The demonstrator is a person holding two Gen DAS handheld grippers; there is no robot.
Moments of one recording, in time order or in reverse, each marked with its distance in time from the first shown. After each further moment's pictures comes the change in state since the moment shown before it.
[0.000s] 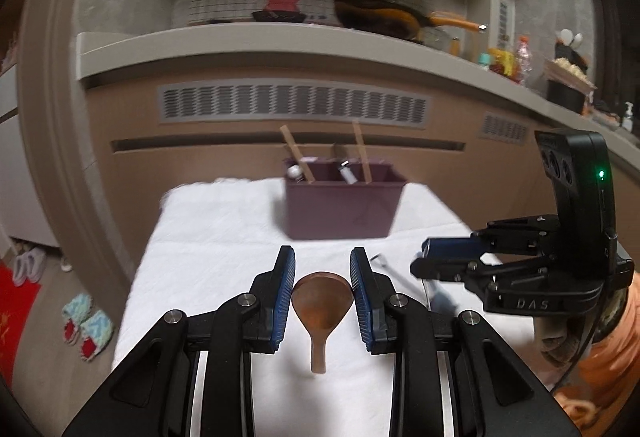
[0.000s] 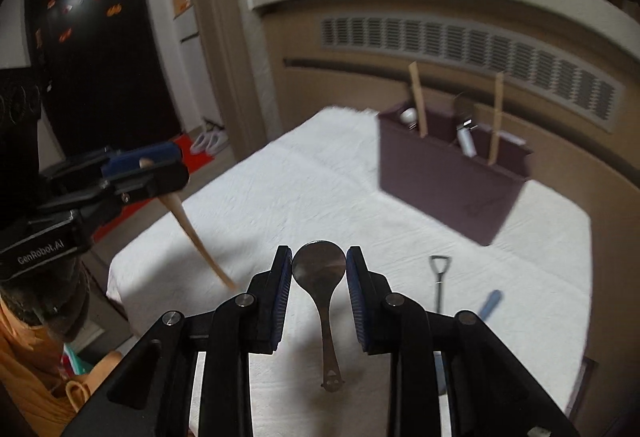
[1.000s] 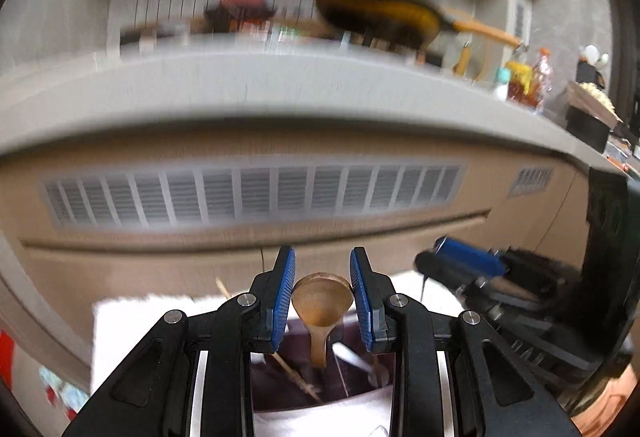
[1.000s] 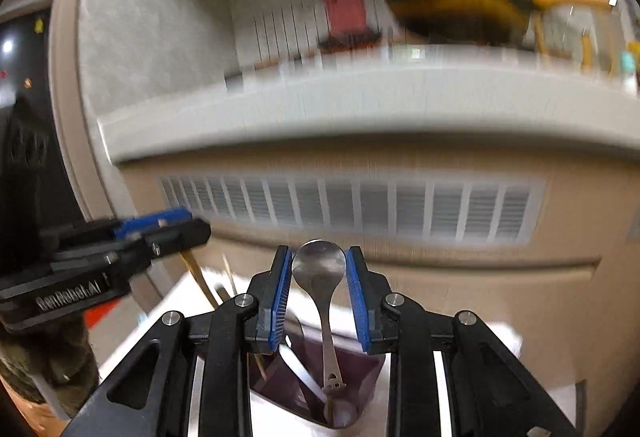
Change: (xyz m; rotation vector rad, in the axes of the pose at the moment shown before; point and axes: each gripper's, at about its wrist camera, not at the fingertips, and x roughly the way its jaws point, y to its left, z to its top) left arm 0.222 0.007 0.180 -0.006 0.075 -0.083; right arm 0.035 -0.167 0.134 0.220 -0.270 -0.253
